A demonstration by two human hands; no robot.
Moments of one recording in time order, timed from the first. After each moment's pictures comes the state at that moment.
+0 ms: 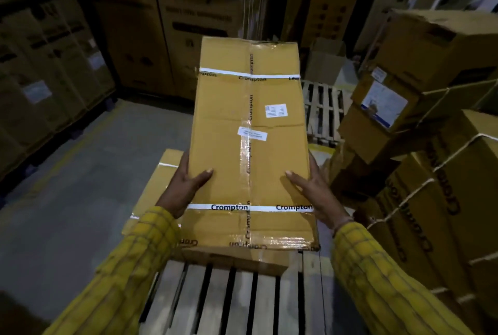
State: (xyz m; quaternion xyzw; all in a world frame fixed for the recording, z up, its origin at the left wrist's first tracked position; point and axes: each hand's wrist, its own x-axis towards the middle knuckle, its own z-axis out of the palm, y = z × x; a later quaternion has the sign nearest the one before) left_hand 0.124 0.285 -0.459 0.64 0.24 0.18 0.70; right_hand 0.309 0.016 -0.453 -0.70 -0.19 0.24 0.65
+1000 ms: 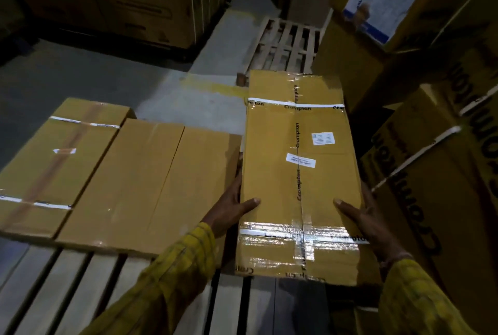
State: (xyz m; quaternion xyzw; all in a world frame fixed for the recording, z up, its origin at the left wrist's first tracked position) left_hand 0.435 0.015 -0.841 0.68 0.17 -0.03 0.72; right_hand 0.582 -0.294 -0.797 -0.79 -0.06 0.23 0.57
